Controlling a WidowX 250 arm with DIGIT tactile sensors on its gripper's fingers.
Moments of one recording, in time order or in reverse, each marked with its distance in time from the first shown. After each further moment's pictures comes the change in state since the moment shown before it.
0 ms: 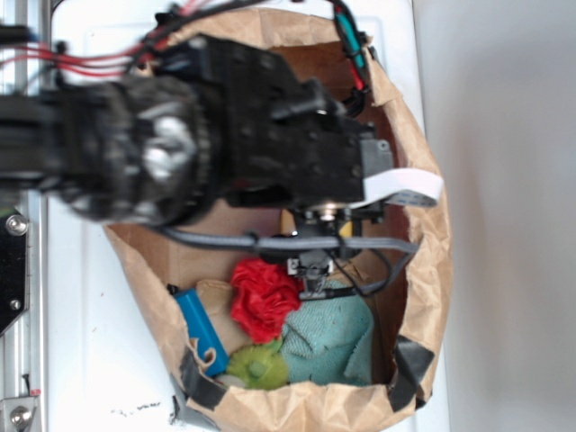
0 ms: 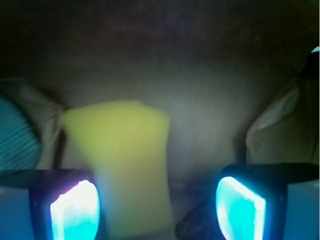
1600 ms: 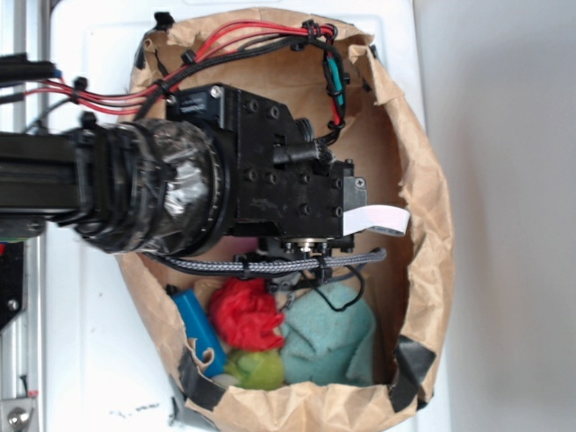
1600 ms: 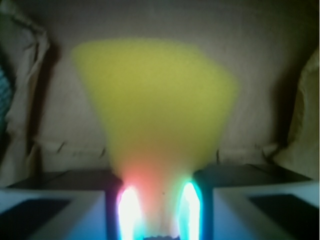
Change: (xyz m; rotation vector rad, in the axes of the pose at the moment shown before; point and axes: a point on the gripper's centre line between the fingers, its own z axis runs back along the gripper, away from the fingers) arm -0.028 -0.015 -0.009 -0.002 0.091 -0.015
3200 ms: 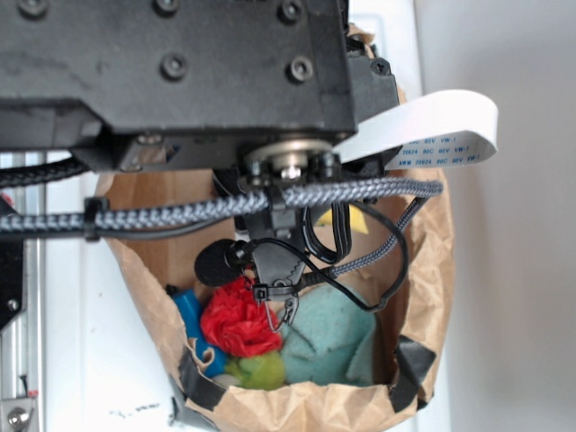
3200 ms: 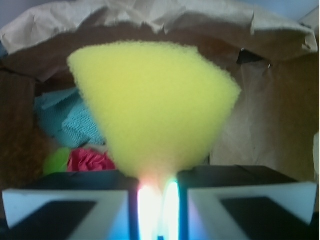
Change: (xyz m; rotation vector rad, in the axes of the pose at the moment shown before) arm 0.001 0.025 0.133 -0.068 -0.036 0.147
